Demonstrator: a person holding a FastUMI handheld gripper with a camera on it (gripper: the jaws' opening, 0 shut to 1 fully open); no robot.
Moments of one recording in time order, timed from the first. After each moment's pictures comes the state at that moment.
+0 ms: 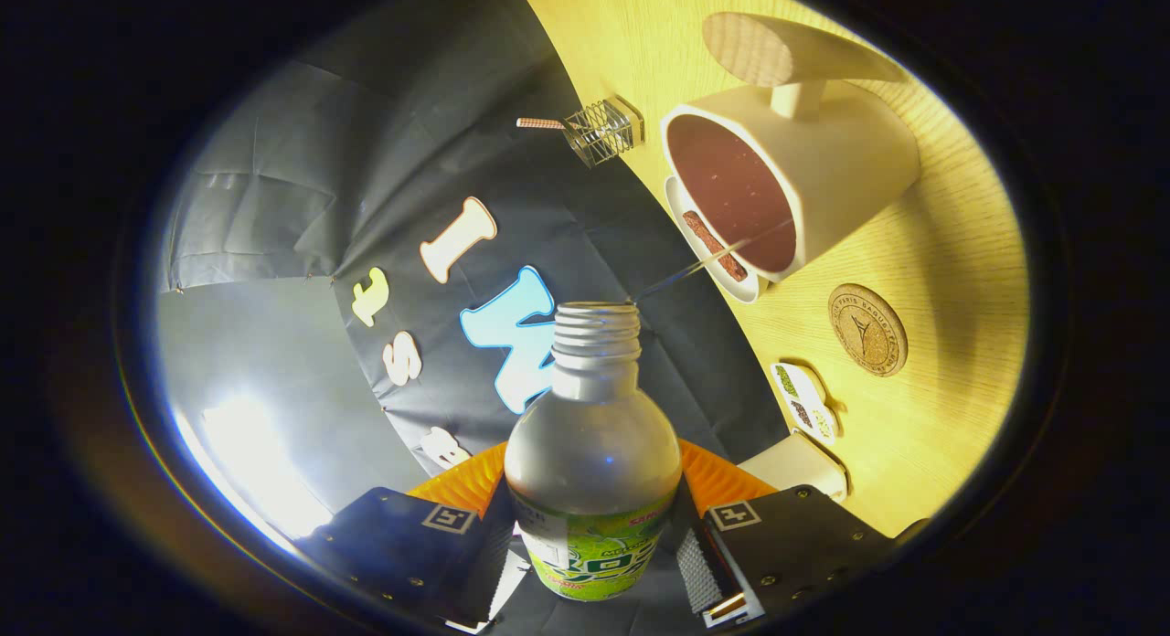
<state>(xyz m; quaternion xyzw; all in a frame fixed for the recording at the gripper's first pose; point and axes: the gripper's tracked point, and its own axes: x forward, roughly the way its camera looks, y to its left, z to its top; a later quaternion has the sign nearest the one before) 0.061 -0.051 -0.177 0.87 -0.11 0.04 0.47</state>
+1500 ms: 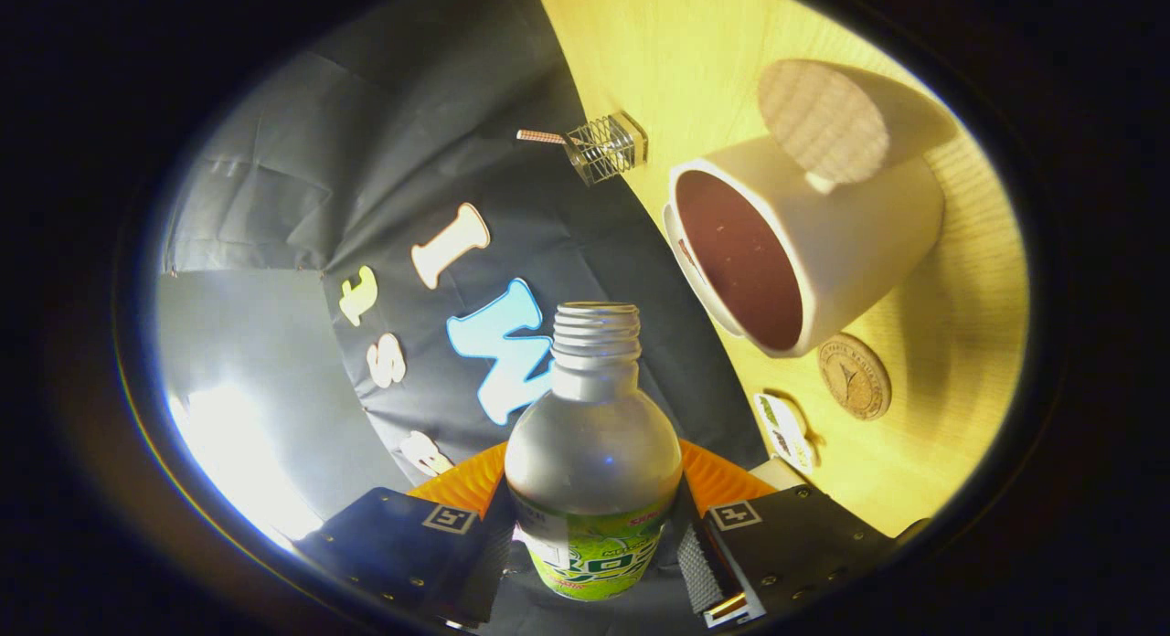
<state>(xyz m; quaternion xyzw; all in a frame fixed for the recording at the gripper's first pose) 0.069 -0.066 -0.201 0.85 -0.10 0.01 0.52</state>
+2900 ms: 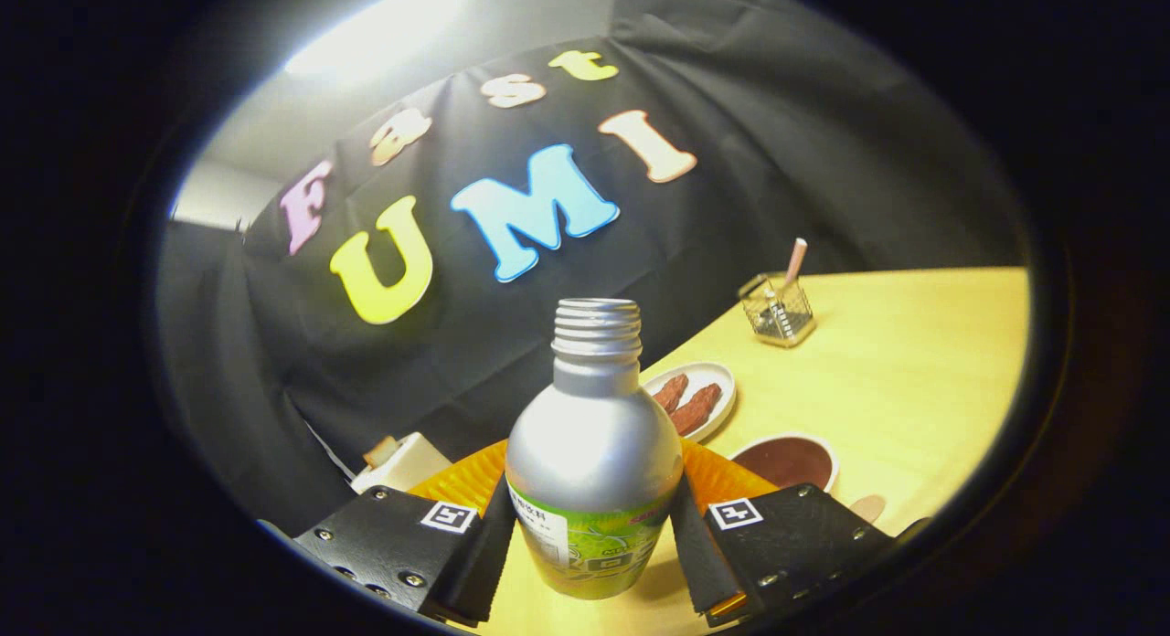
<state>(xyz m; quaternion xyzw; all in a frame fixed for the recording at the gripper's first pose) 0.056 -0.066 -0.220 0.26 0.04 -0.10 0.96</state>
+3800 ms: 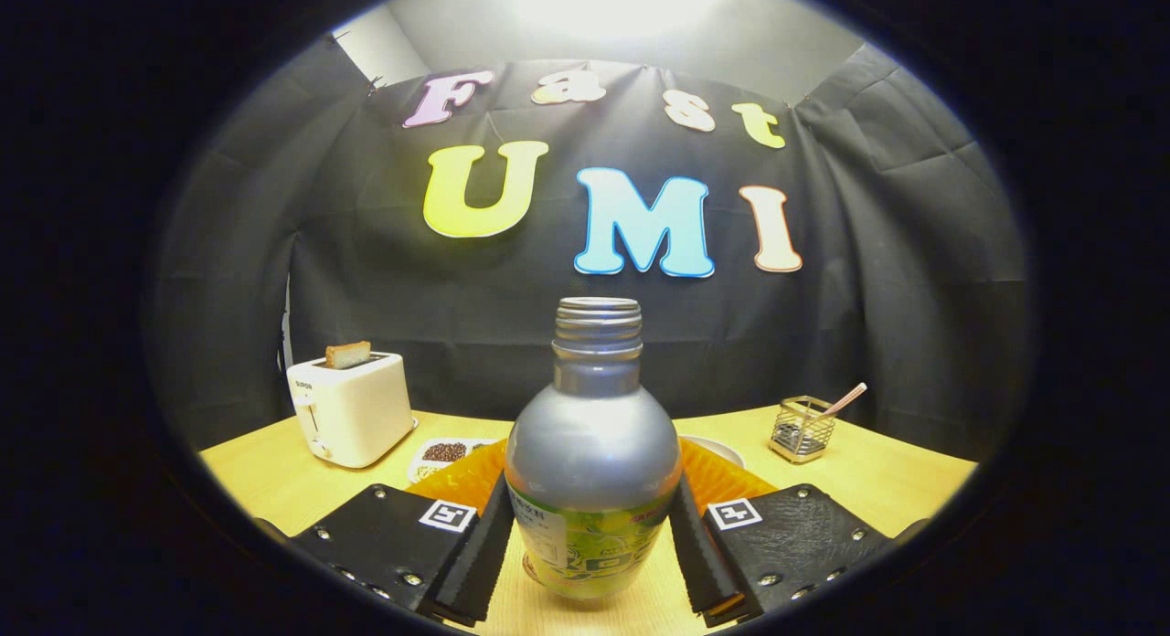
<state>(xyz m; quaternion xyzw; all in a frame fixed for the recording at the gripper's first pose) 0.106 -0.011 -0.226 0.01 0.02 -0.08 1.00</state>
